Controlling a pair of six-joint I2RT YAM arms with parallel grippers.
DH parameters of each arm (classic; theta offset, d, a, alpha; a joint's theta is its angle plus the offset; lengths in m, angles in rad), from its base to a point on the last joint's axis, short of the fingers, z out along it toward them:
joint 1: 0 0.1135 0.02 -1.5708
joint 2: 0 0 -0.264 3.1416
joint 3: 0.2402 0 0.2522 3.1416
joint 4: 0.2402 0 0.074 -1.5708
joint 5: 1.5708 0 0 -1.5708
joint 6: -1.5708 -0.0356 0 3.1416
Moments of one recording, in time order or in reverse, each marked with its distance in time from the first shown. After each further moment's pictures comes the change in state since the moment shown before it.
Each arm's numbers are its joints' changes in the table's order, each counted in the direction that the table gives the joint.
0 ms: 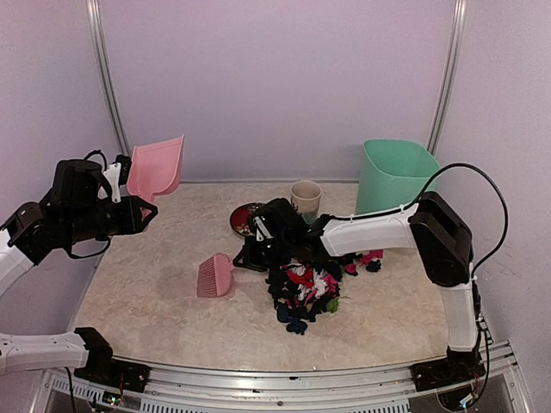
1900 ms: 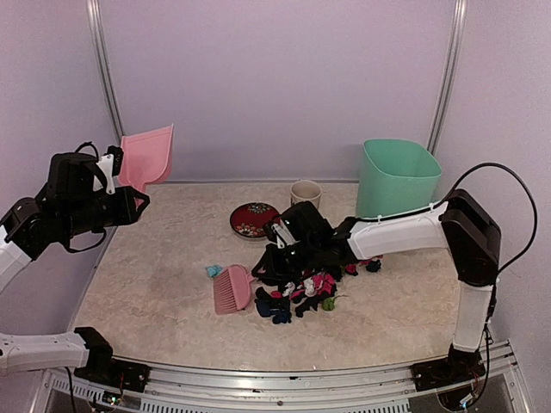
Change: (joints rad) left arm 0.037 0.009 0.039 -0.006 -0.065 -0.031; right arm -0.028 -0.178 -0.253 -0.010 -0.093 0.064
